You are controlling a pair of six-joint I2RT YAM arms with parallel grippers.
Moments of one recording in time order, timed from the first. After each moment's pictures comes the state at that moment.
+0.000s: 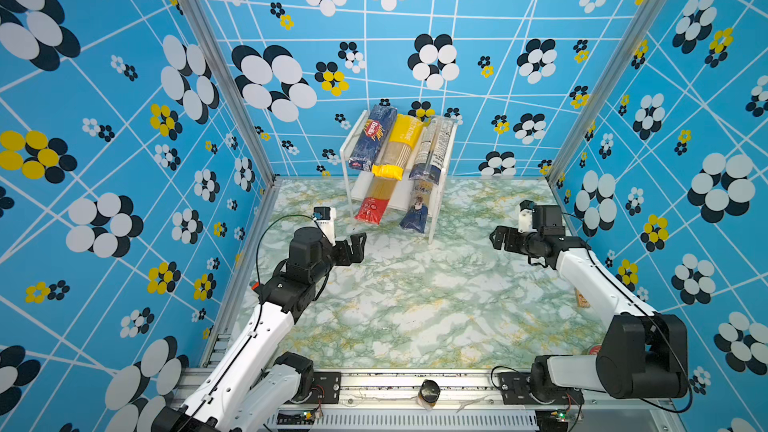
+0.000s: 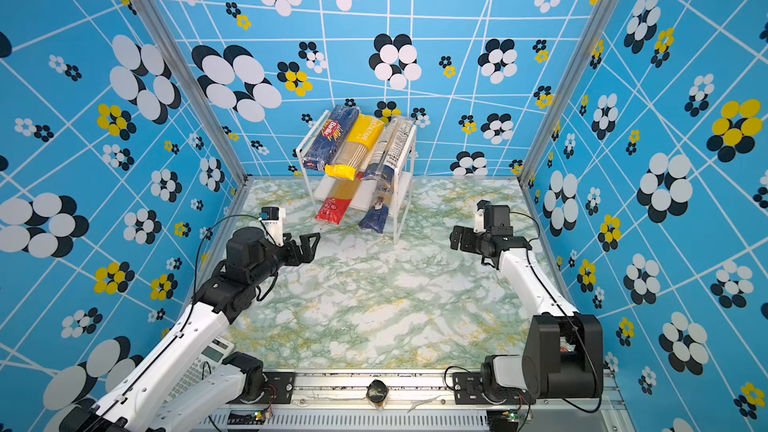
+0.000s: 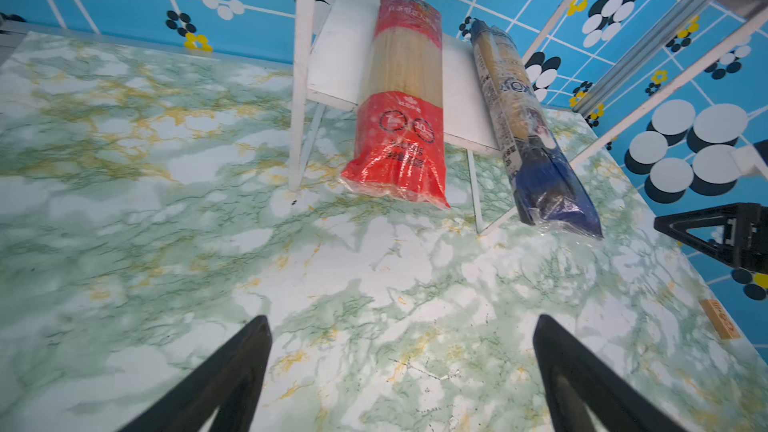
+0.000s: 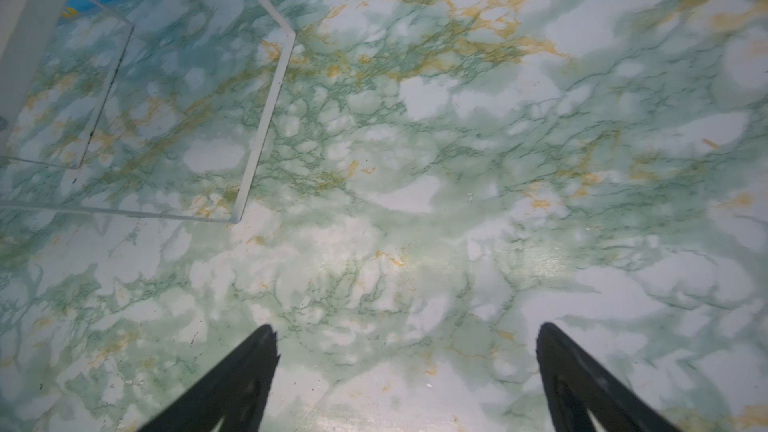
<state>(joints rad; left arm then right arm) -0.29 0.91 0.74 -0.25 0.09 -0.32 -0.01 1.38 0.95 -0.44 -0.14 0.17</state>
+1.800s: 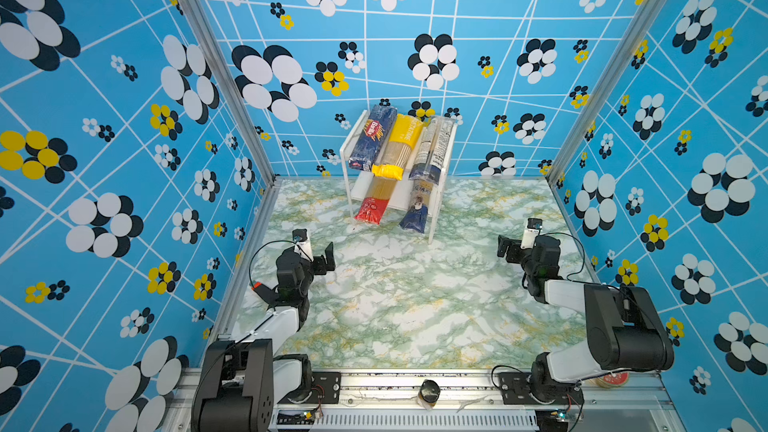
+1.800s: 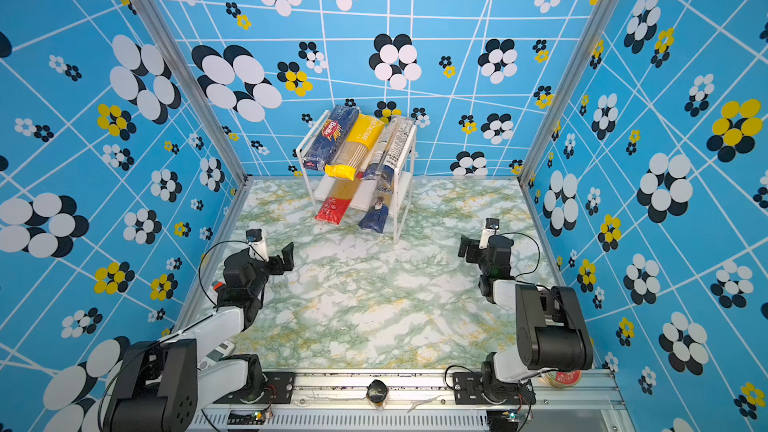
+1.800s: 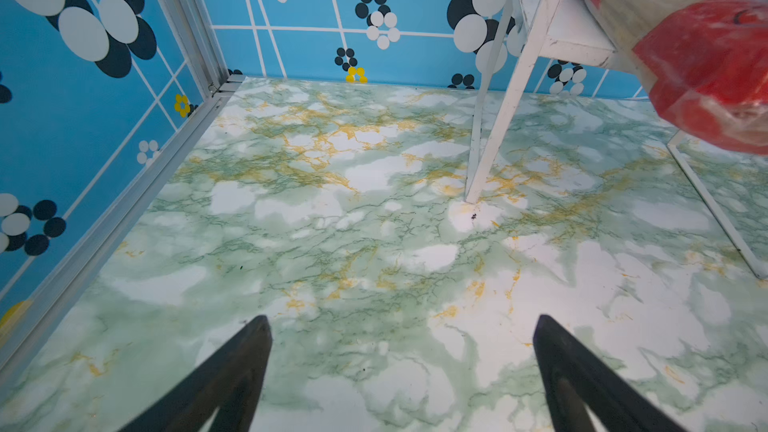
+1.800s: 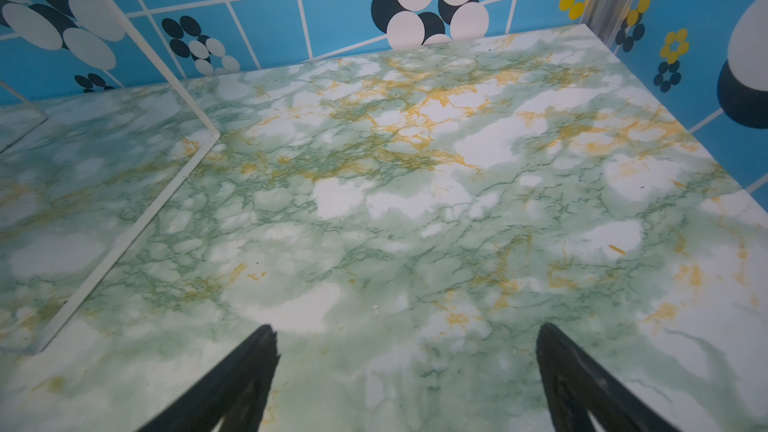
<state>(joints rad) 0.05 1.21 0.28 0.62 0.12 -0.05 -0.05 1.51 0.47 0.61 -0.02 0.07</state>
